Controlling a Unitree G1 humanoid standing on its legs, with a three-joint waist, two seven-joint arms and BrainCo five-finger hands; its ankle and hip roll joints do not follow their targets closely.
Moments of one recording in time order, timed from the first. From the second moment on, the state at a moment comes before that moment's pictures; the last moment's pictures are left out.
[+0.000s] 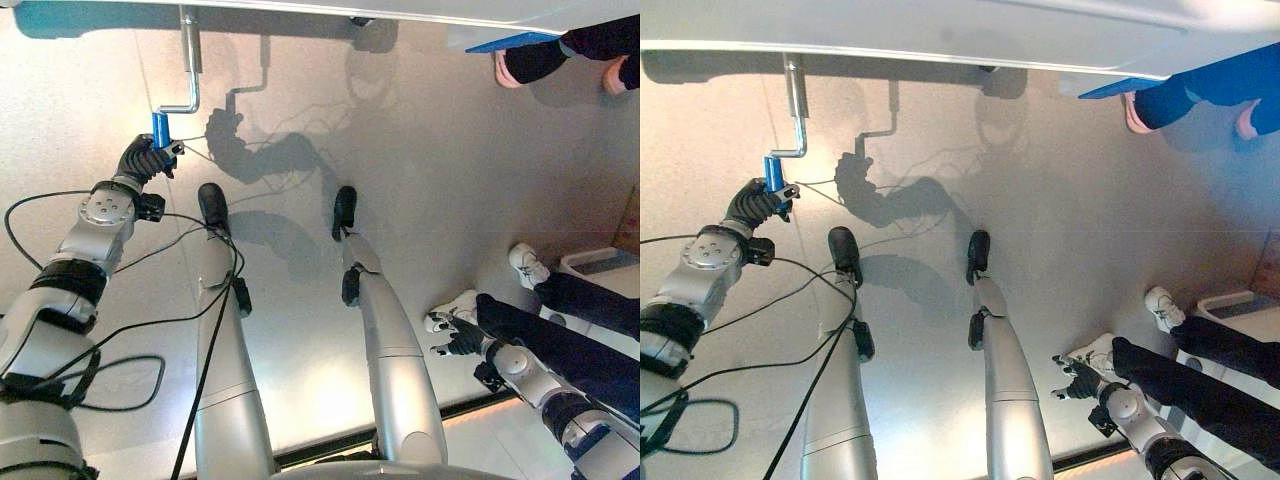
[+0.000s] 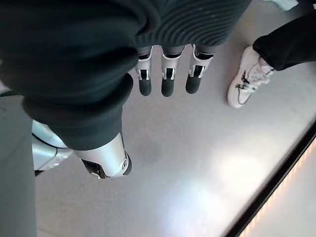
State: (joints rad) left arm -0.93 0.85 -0.52 0.93 -0.60 -0.18 0.00; right arm -0.28 -0.59 0.53 0.88 0.04 -0.19 0.19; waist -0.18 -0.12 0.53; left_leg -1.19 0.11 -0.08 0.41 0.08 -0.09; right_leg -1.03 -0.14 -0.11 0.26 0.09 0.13
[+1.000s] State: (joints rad) left arm -1.03 0.74 -0.66 0.78 -0.50 -0.16 0.16; right arm -0.31 -0.59 0.60 0.79 0.11 -0.19 0.14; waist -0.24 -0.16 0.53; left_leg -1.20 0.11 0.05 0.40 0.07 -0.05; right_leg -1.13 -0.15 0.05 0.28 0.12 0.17
